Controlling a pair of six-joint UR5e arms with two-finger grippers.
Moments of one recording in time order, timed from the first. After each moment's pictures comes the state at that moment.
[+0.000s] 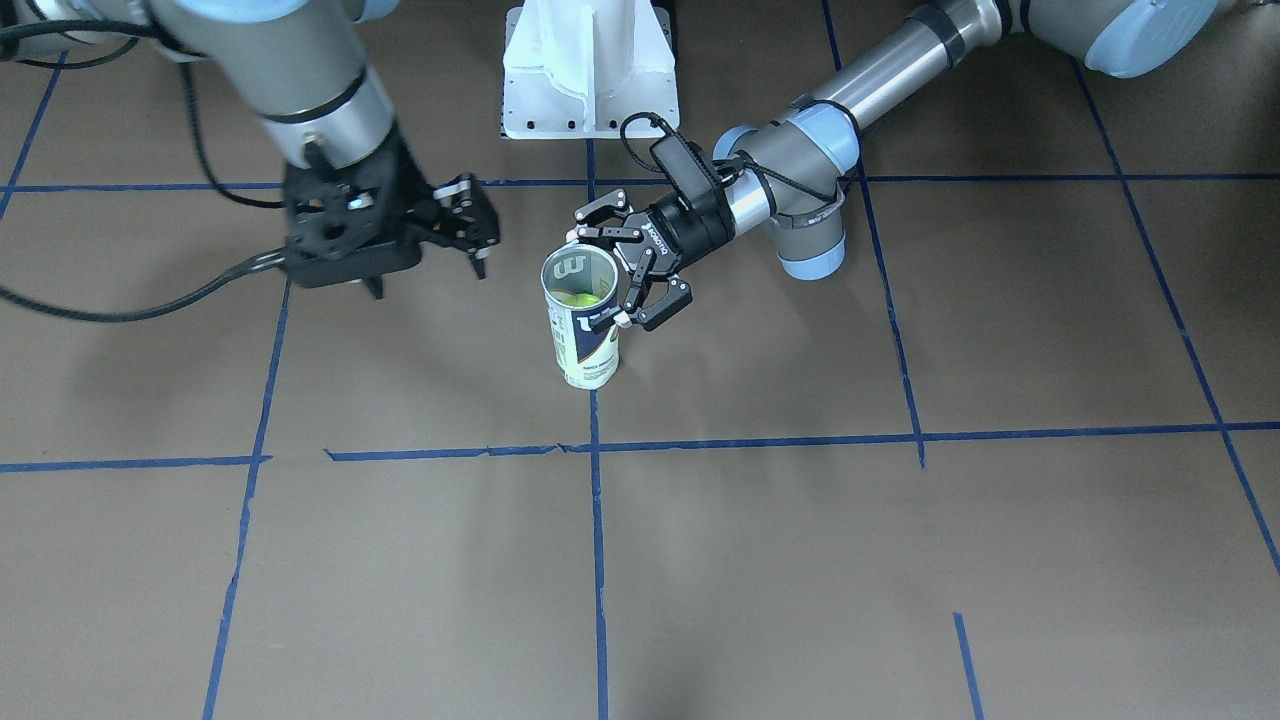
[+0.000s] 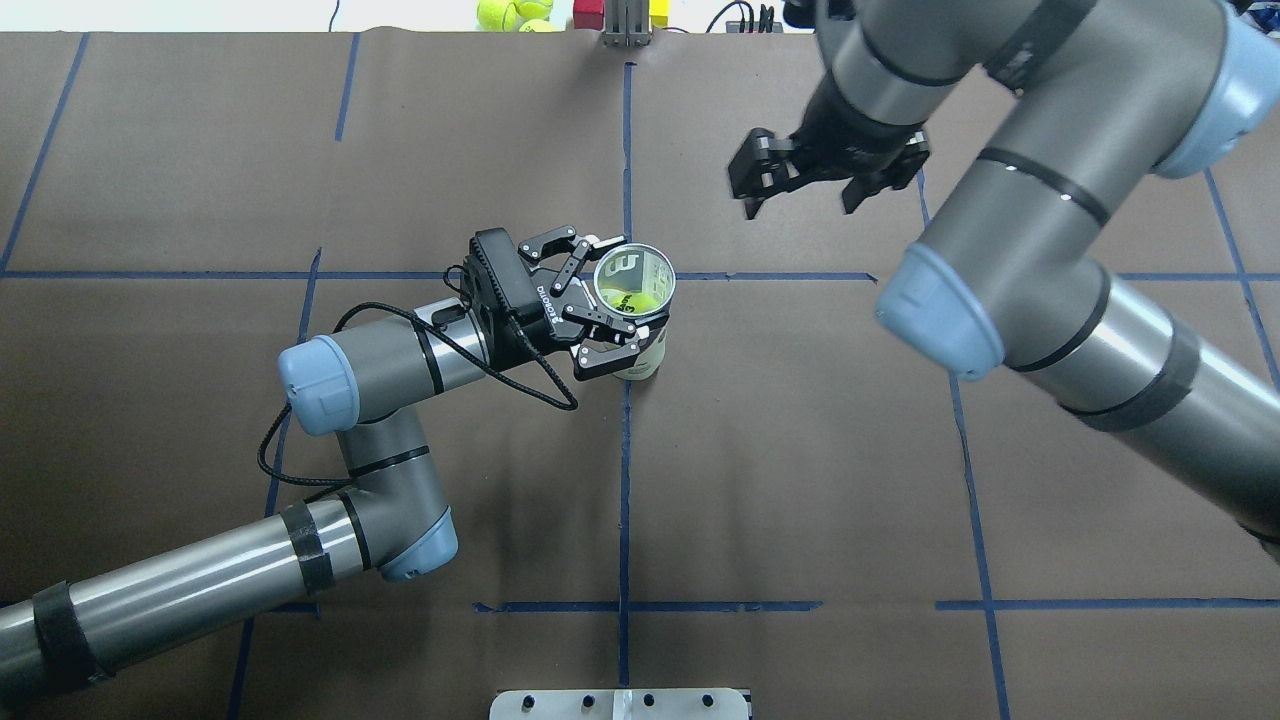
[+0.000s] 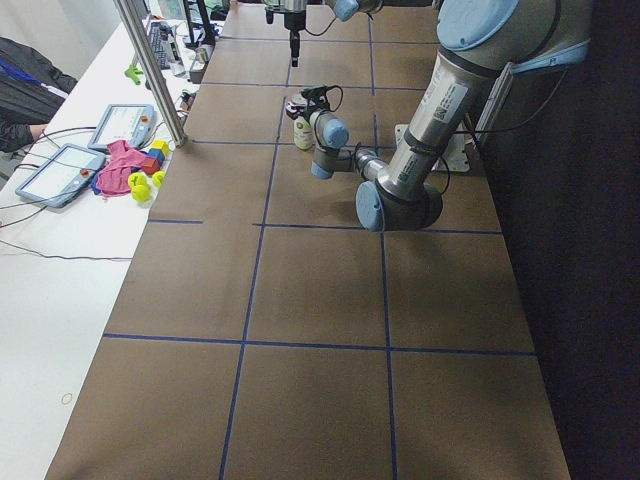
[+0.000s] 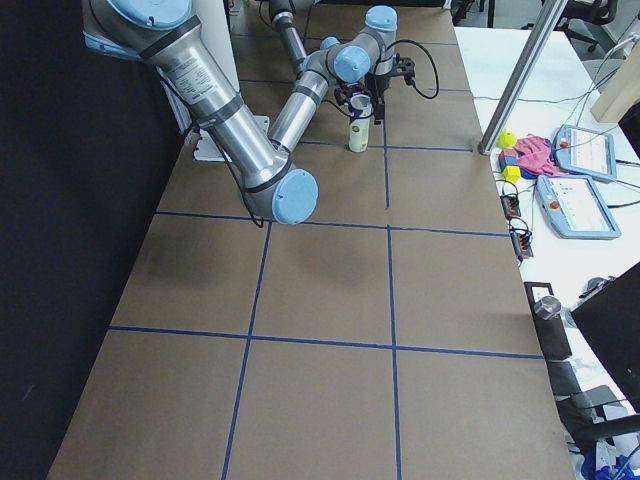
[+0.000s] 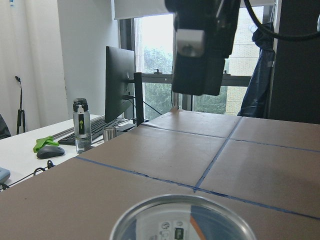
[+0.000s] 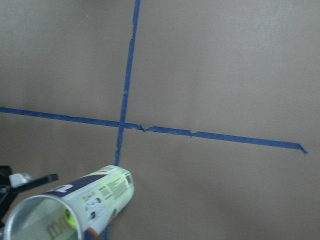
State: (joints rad) left arm -0.48 -2.25 -1.22 -3.32 -1.52 -0.33; right arm 0.88 -0.89 1.85 -1.81 2.14 0.79
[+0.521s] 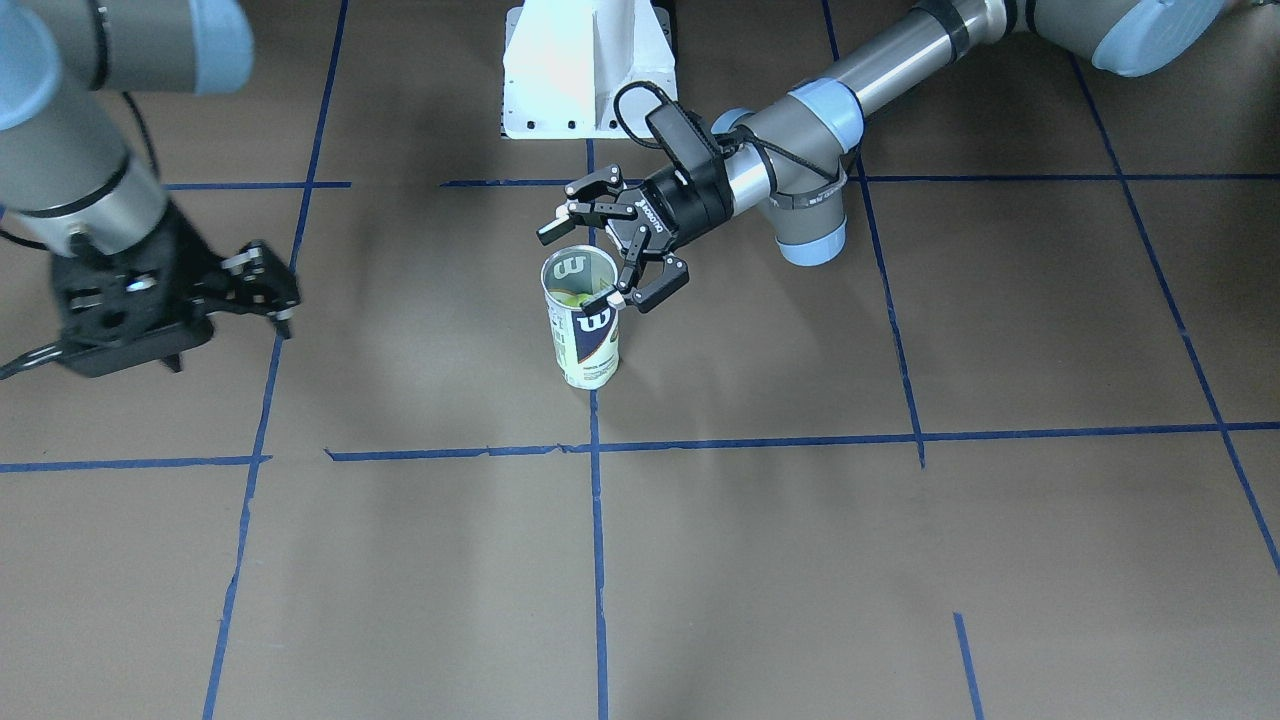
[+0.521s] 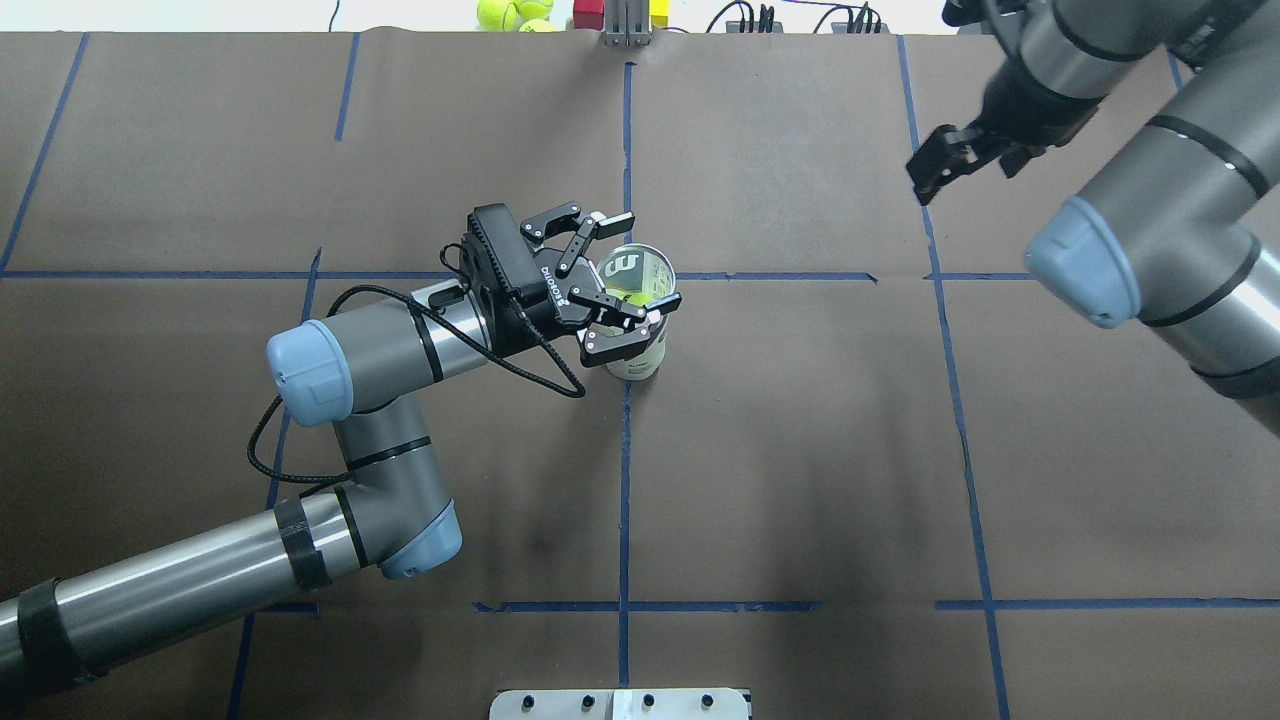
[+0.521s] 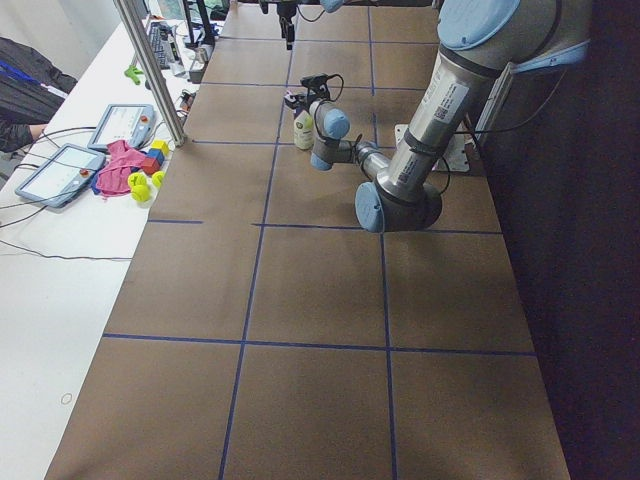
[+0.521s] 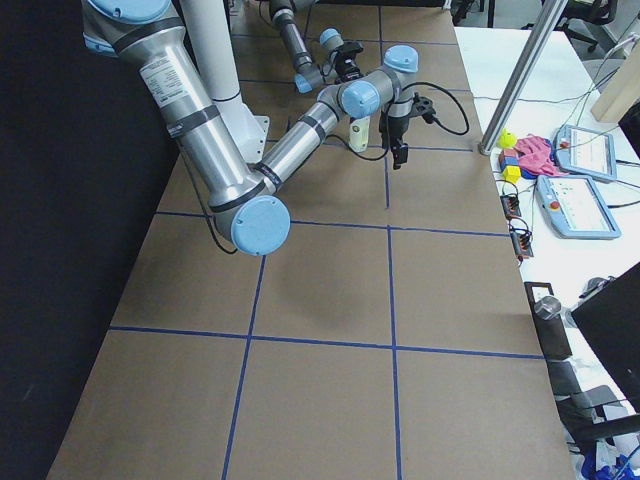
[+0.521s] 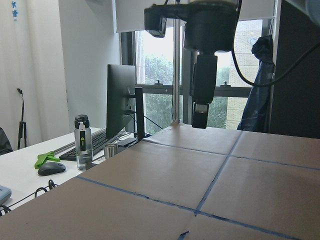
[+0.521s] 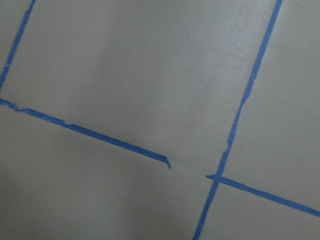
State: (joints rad) left arm -0.50 -2.24 -1.34 -3.21 -1.52 -0.33; right arm 1.05 -1.09 1.83 -1.80 2.15 0.34
